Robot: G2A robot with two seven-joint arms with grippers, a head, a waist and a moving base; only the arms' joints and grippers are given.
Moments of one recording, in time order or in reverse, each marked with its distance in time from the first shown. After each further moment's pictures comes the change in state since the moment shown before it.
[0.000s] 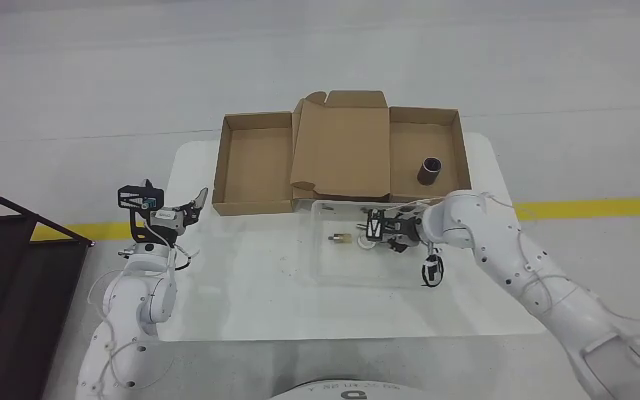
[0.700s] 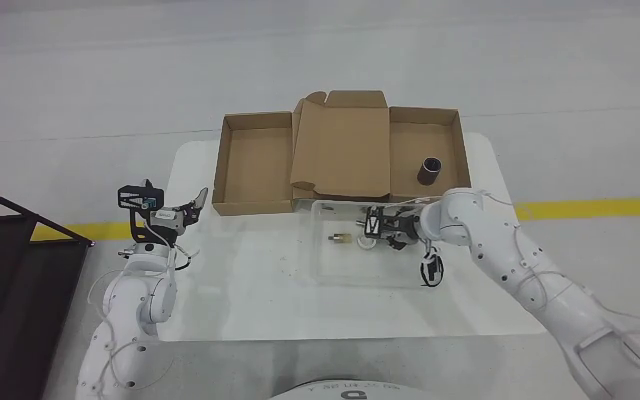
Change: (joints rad) left arm 0.000 0.000 0.000 0.000 0.000 0.000 0.000; right arm 0.032 -0.028 -0.027 0.046 0.021 0.012 0.038
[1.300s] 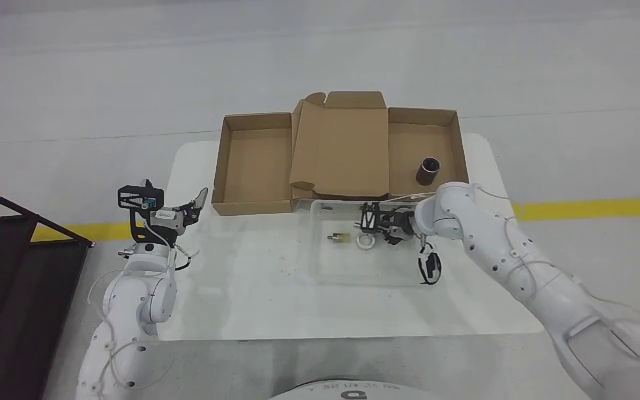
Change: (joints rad) left arm 0.000 0.000 0.000 0.000 0.000 0.000 0.000; right arm 0.056 -0.041 -0.052 0.095 0.021 0.001 0.015
